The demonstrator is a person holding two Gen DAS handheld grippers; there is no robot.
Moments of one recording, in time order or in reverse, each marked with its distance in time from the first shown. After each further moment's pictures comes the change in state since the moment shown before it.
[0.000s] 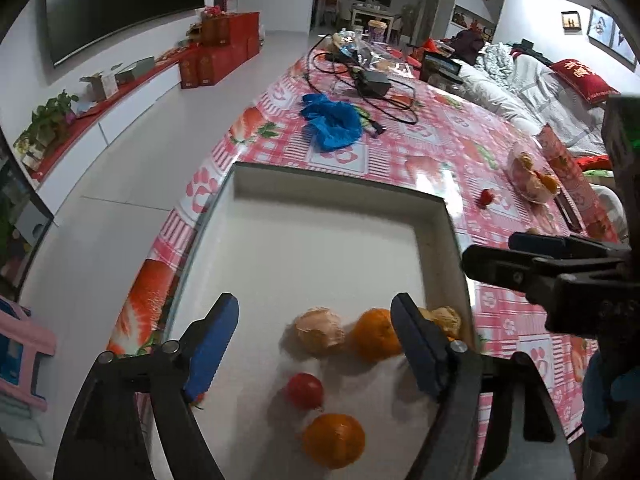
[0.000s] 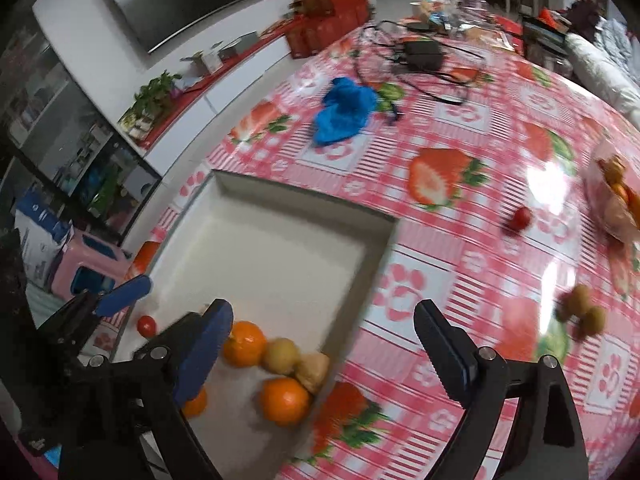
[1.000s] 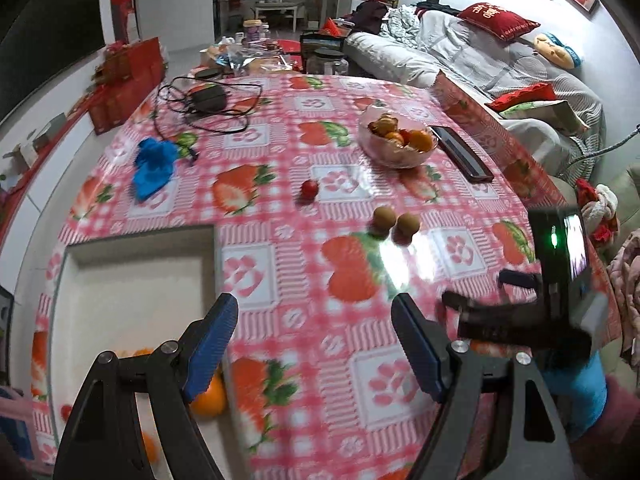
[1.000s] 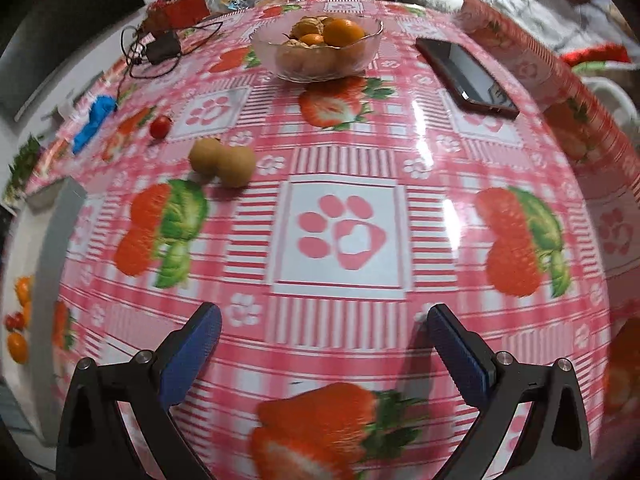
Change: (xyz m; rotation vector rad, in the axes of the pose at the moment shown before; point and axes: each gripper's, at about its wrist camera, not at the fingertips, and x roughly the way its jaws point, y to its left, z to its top) left arm 0.000 -0.184 0.018 0.264 0.025 -0.160; right arm -0.053 -0.206 -0.120 0.312 0.002 -0.381
